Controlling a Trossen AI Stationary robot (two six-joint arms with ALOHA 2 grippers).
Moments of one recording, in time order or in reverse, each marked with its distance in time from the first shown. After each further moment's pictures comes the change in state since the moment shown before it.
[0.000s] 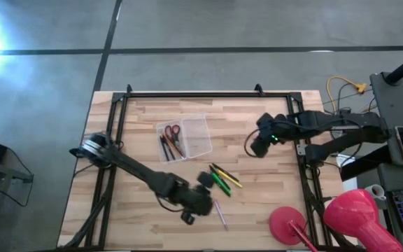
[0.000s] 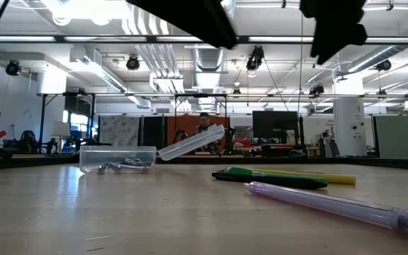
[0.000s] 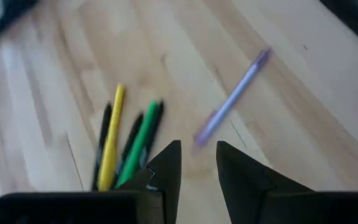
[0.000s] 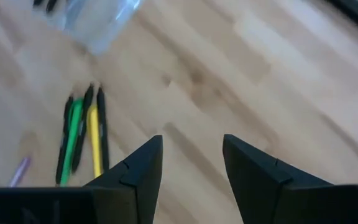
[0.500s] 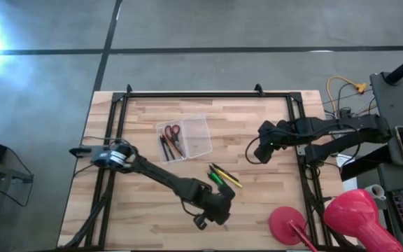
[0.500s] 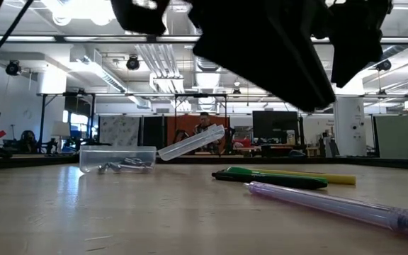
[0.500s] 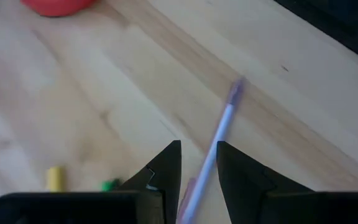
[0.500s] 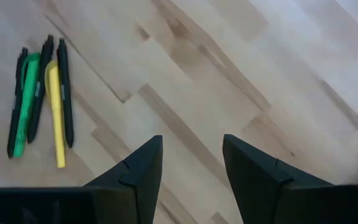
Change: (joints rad) left arm 0.063 0.301 0.279 -0.002 0.261 0.221; right arm 0.012 -0.043 -0.169 0.003 -0.026 0.006
